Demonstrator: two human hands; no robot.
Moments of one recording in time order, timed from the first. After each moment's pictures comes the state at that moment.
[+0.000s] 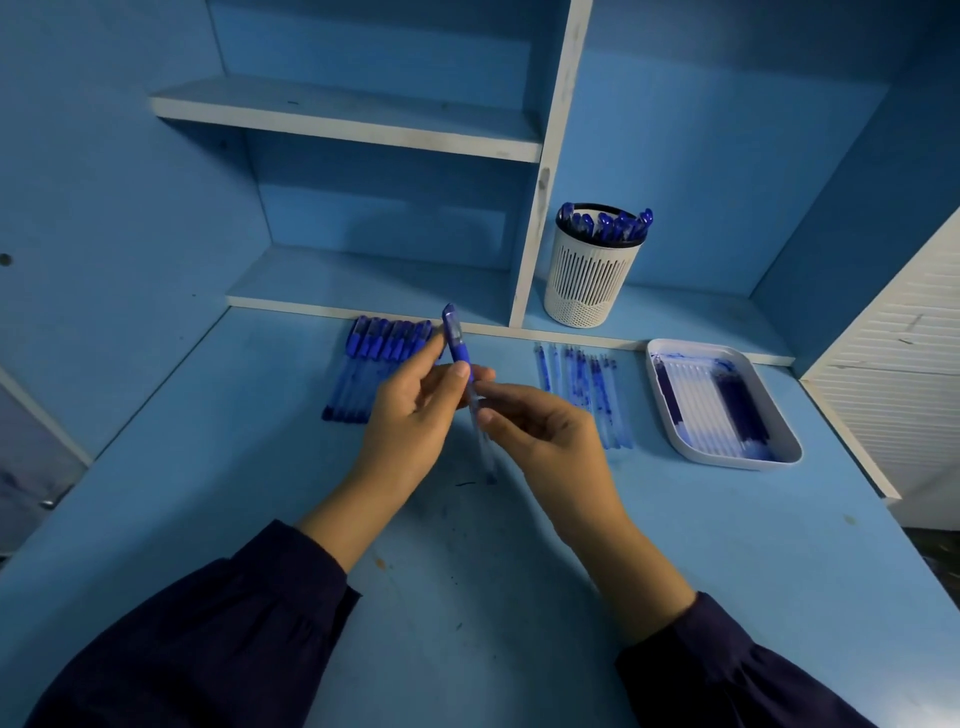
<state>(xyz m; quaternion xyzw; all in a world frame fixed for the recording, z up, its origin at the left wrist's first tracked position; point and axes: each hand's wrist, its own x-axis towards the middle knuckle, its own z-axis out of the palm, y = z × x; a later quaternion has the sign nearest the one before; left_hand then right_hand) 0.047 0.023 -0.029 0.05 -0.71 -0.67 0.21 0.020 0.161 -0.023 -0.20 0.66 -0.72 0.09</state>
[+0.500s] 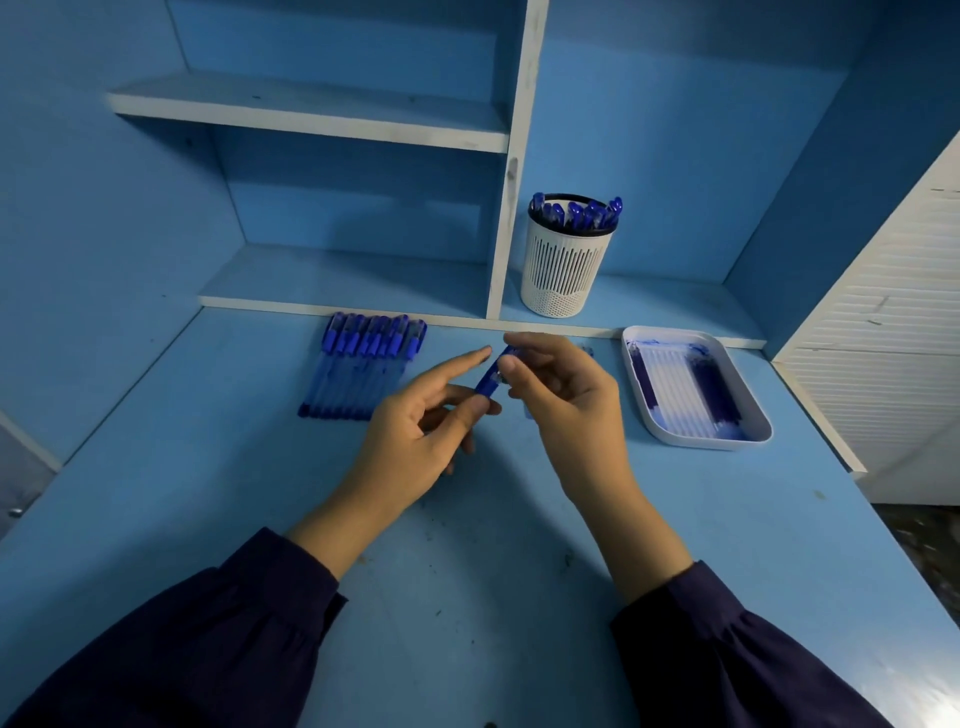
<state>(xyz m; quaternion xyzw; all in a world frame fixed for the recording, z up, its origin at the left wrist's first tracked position) 0.062 0.038 -0.034 -0.03 -0.77 -0.61 0.17 0.003 0.182 -0.011 -0.21 0.67 -0.72 -0.02</state>
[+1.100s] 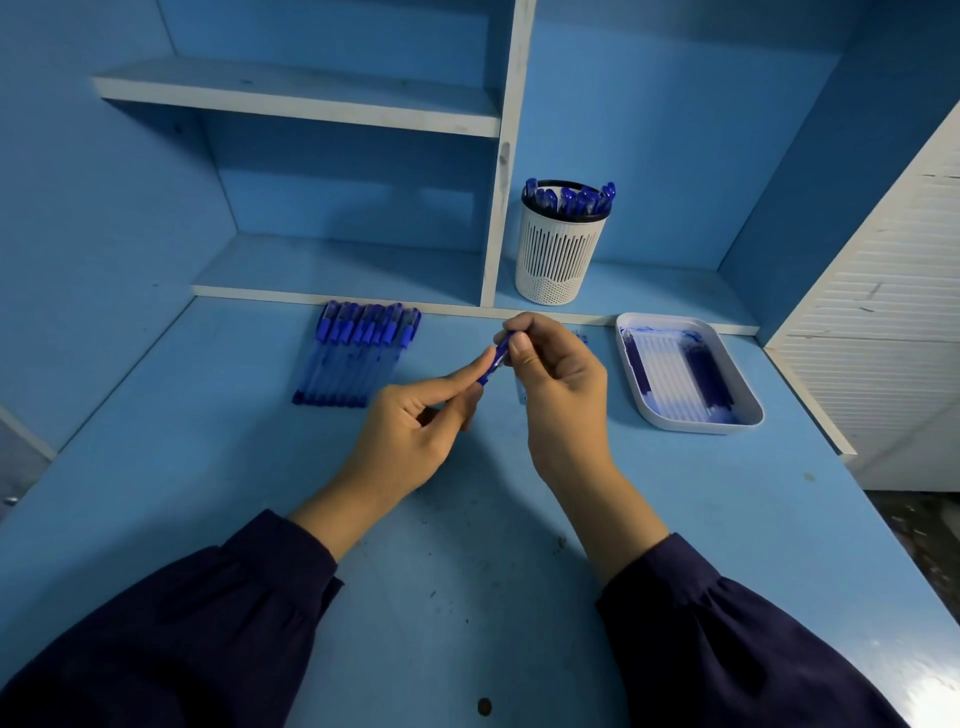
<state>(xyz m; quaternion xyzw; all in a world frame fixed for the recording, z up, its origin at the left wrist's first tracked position) 0.061 0.042 -0.041 -0.07 -0.79 -0.57 0.22 0.003 0.168 -0.017 -0.16 0.59 -0.79 -0.02</state>
